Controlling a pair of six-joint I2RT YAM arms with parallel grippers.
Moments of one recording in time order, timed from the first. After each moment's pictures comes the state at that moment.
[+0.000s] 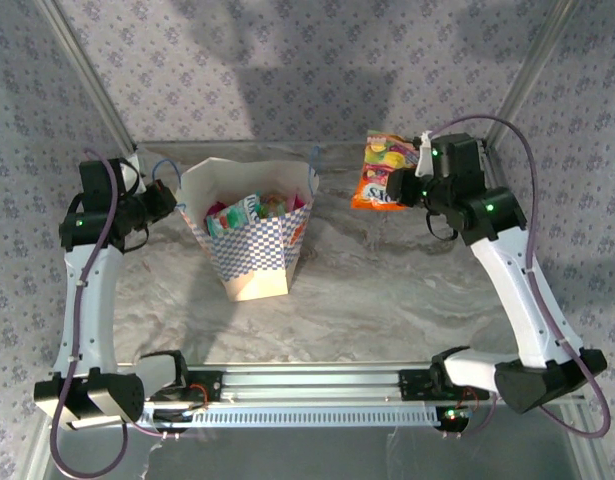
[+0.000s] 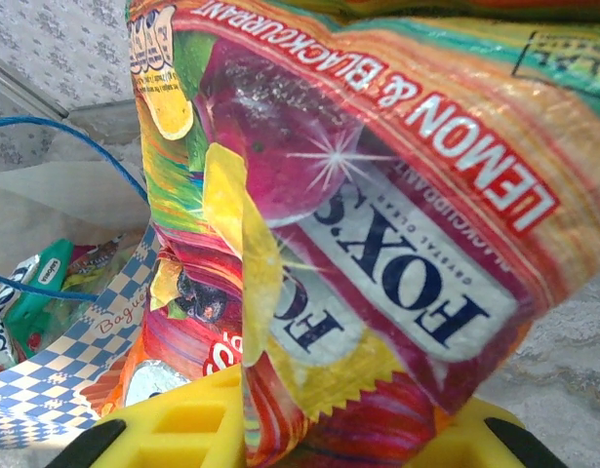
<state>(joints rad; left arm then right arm) 0.09 1.13 1.32 -0.90 0.29 -0.39 0.34 1.23 1.54 -0.93 -0.07 0.35</state>
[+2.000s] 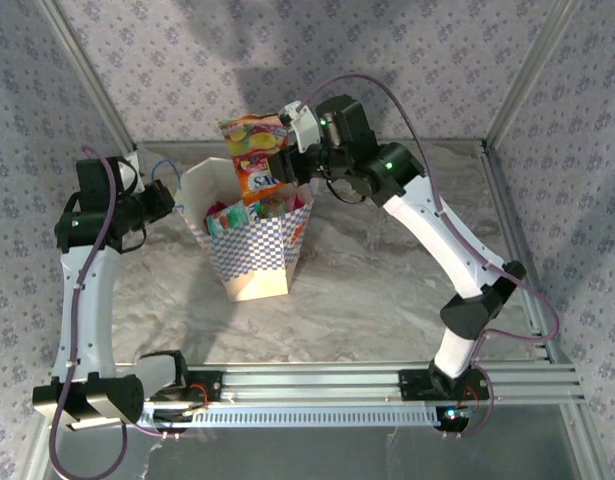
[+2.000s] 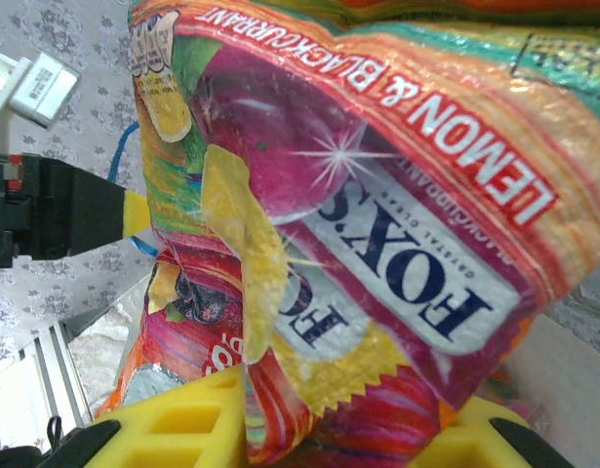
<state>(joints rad) 0.08 1.13 1.37 -0.96 0.27 -0.35 0.75 1.74 2.10 -0.81 -0.26 0.16</state>
